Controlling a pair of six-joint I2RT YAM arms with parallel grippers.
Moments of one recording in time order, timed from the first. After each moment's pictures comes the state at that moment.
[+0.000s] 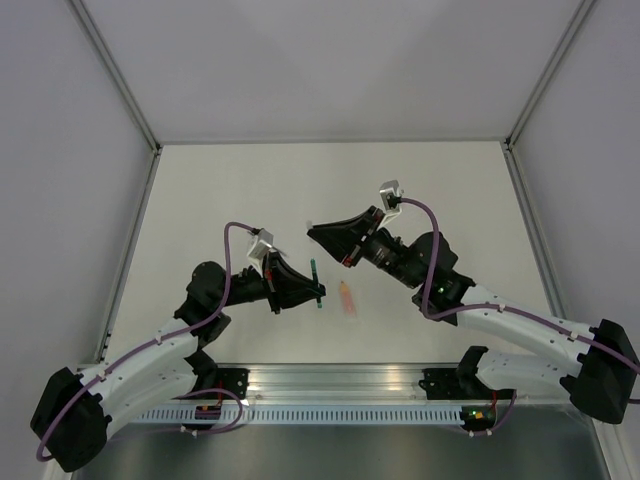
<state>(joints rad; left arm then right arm) -0.67 0.82 0.36 0.67 0.74 -0.63 0.92 1.10 0.76 0.59 -0.10 0.59</state>
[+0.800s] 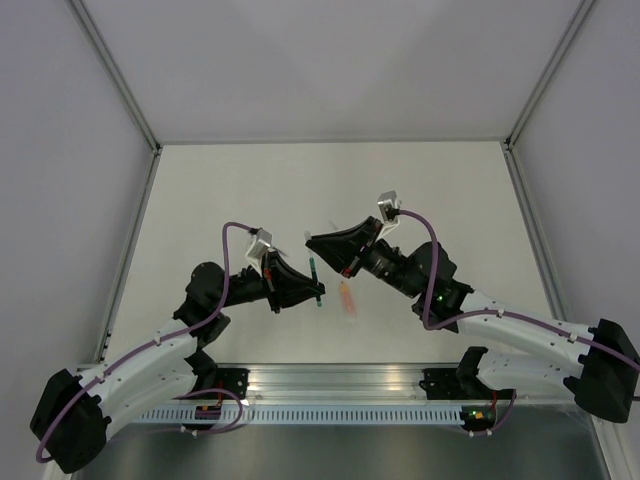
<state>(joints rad) -0.67 0.81 0.35 0.66 0.71 -0.63 0.98 1.08 0.71 0.65 -0.07 0.57</state>
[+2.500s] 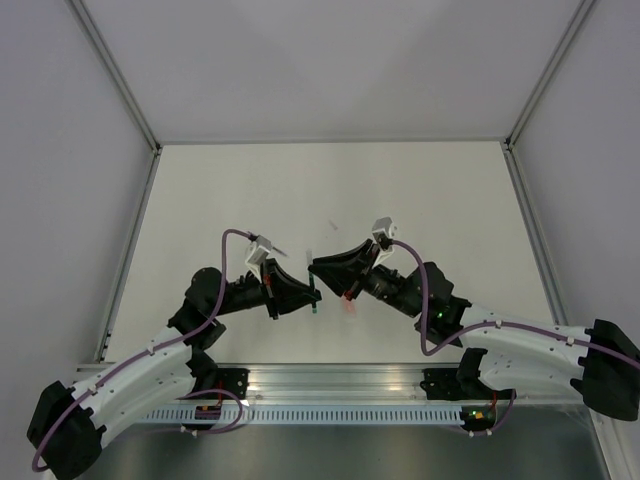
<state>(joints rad) -0.69 0.72 0.32 0.50 0.66 -0.60 1.06 1.04 0.55 0.73 -0.01 0.43</state>
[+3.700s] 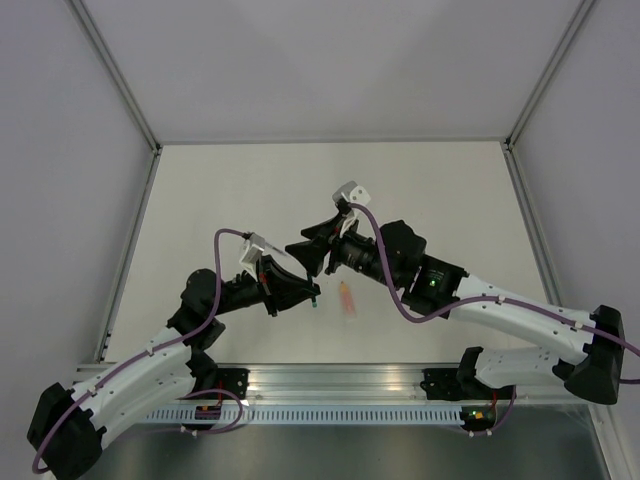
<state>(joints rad) -0.68 0.71 0.32 0.58 0.63 -0.60 1.08 1.19 1.04 0.15 0.06 0.30</state>
